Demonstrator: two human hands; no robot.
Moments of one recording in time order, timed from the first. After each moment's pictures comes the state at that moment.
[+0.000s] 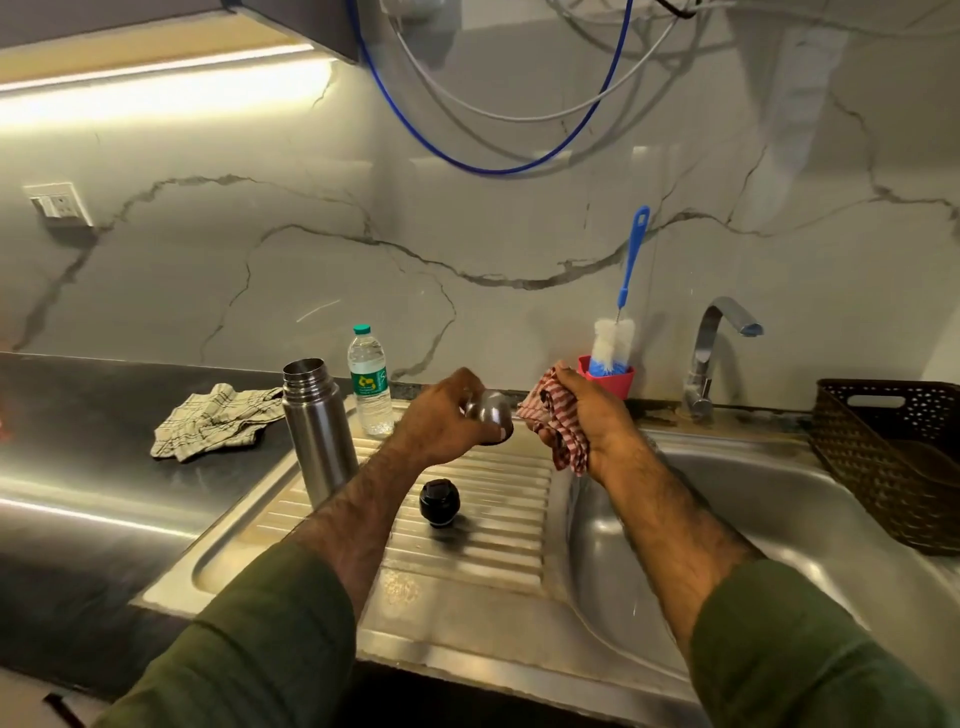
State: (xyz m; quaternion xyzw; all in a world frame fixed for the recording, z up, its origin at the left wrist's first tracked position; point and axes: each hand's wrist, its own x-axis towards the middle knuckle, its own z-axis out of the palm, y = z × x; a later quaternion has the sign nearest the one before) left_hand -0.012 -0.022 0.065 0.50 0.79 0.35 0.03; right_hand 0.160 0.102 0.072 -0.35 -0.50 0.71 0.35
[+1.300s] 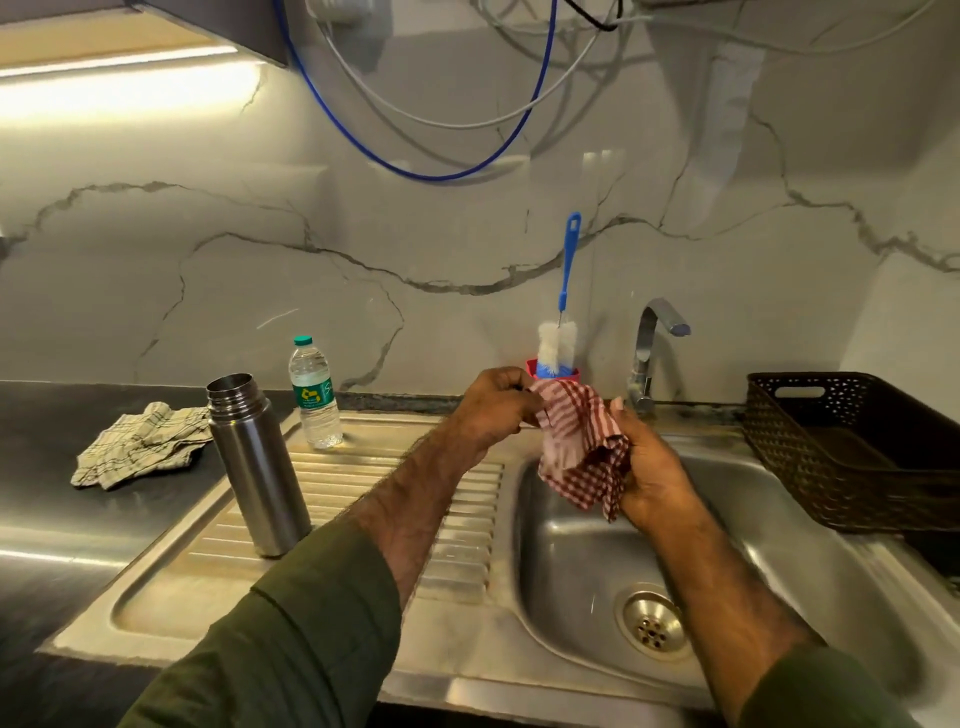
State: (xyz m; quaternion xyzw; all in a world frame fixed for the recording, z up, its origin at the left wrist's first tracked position) left_hand 0.088 0.064 0.089 0.45 0.67 0.52 0.29; right_hand 0.262 0.146 0.029 -0.30 -0.42 0.77 0.38
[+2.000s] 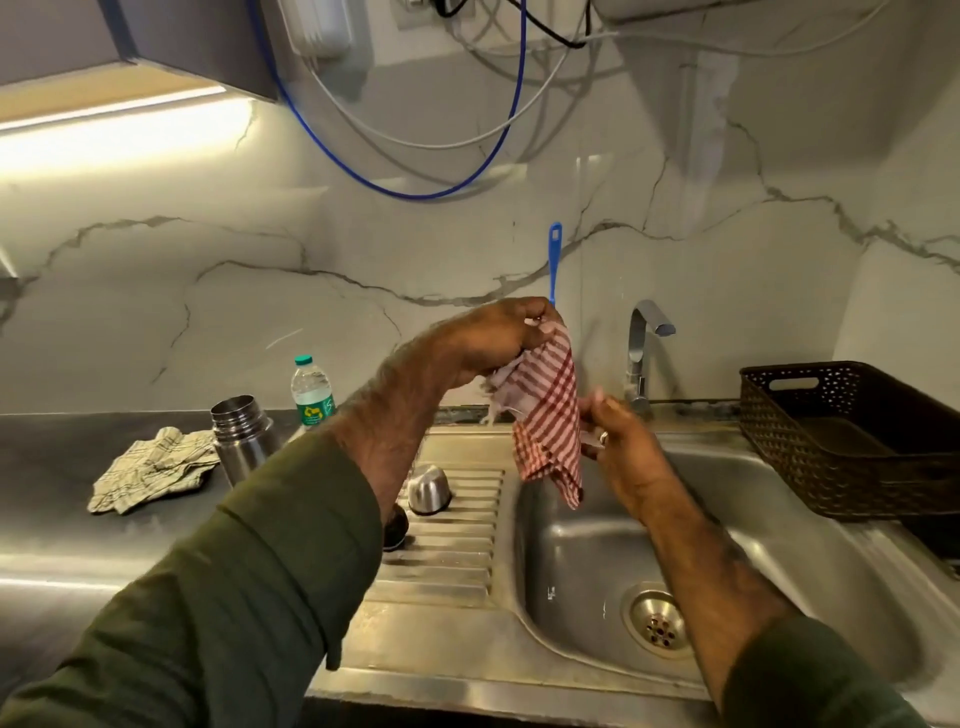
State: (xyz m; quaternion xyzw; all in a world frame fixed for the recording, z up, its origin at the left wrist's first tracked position) left_hand 0.104 0.059 0.197 0.57 0.68 0.38 0.25; right_hand 0.264 0.143 0.041 -0.23 -0.54 0.70 0.41
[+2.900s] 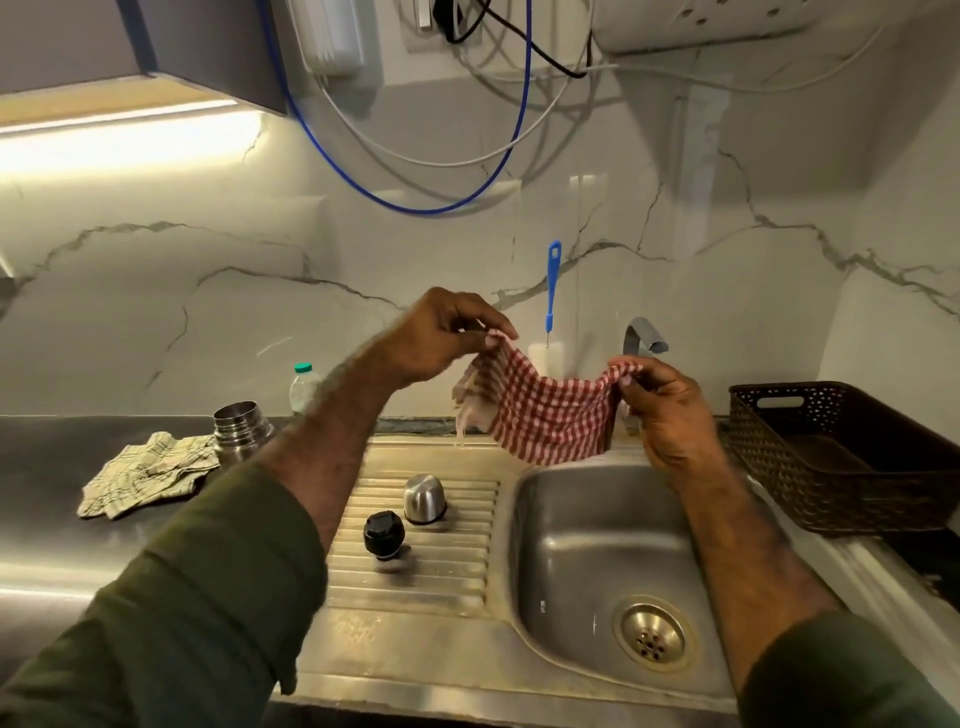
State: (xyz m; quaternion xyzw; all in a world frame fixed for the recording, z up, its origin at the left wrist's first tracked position) left_hand 0.039 0.022 0.202 0.71 0.57 0.40 0.05; right_hand 0.299 0.159 0.092 -0.21 -0.59 0.58 0.52
